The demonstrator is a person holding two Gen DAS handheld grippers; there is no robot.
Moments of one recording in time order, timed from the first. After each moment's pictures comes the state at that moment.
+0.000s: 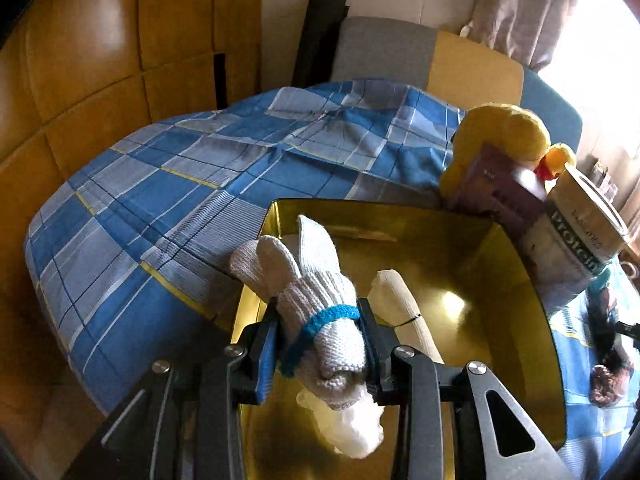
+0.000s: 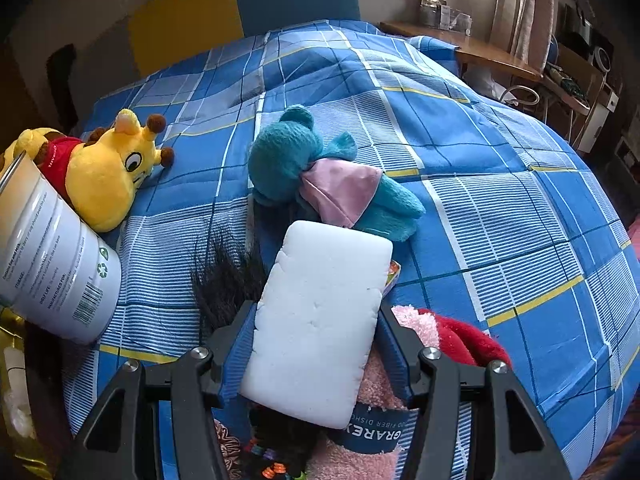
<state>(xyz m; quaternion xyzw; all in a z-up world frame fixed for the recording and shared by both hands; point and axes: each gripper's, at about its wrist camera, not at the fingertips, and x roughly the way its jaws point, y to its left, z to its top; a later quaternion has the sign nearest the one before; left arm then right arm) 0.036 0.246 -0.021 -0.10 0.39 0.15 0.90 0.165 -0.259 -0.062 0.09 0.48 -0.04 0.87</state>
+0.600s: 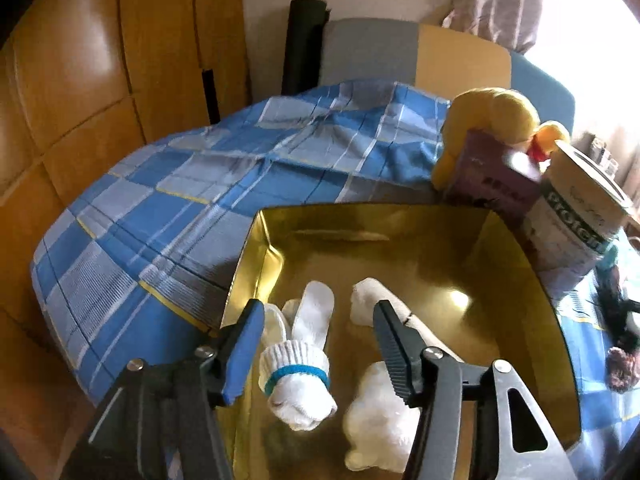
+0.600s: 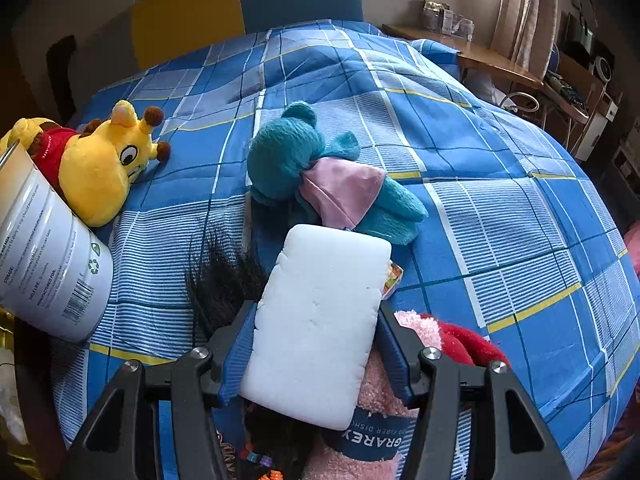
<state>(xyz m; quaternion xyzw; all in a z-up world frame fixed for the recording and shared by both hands) 0.034 0.226 -0.017 -0.05 0.38 0.15 0.91 0.171 -0.255 -0.065 0.07 0.48 -0.05 0.87</state>
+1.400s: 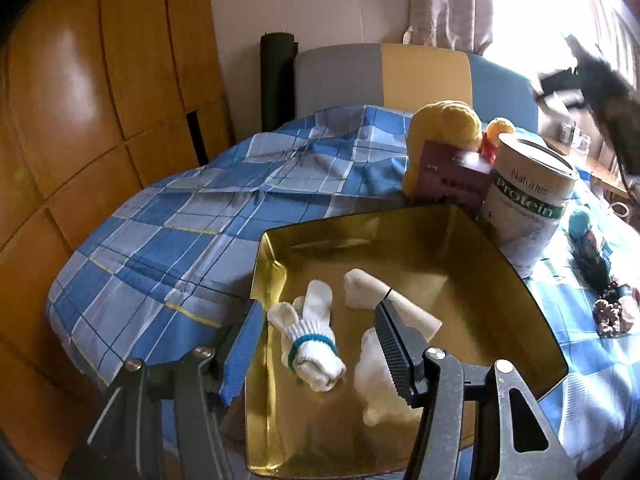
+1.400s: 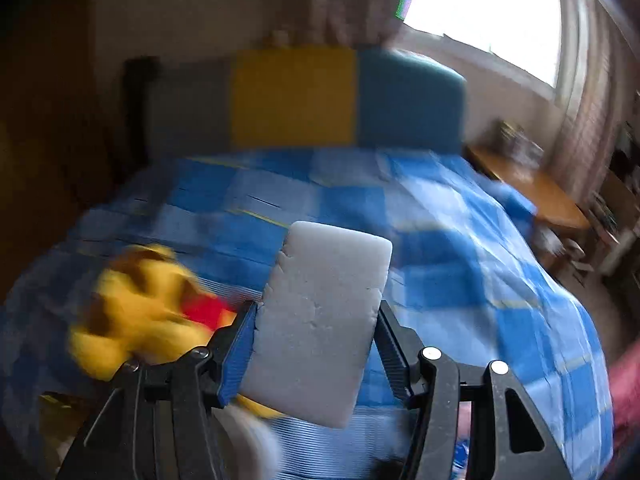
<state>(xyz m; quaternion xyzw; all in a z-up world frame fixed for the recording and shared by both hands) -0.021 0.212 0.010 0.00 0.34 0.12 0.93 0.286 -0.078 0.123 -0.01 0.36 0.05 0.93</state>
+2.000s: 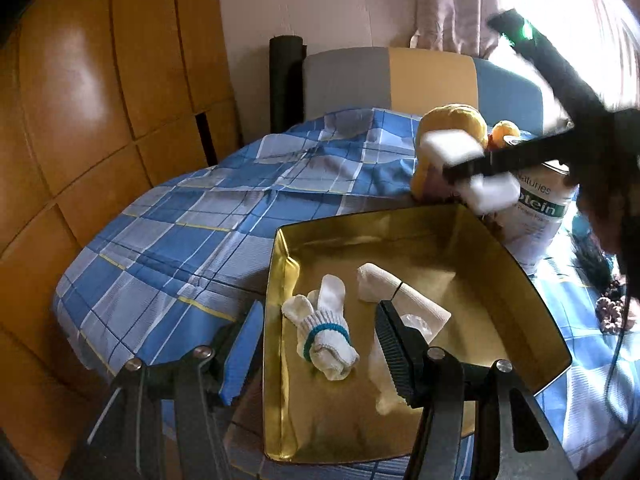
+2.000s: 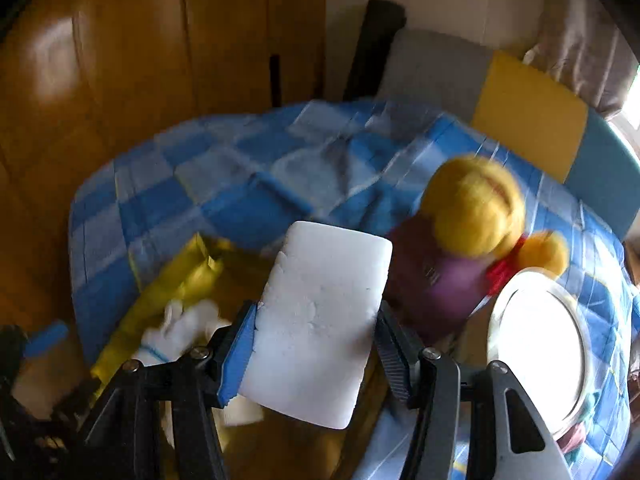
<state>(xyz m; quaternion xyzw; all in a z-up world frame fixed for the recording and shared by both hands) -0.037 0.218 0.010 0.00 0.34 0.13 0.93 0.142 0.109 0.042 -0.17 0.39 0.33 0.84</state>
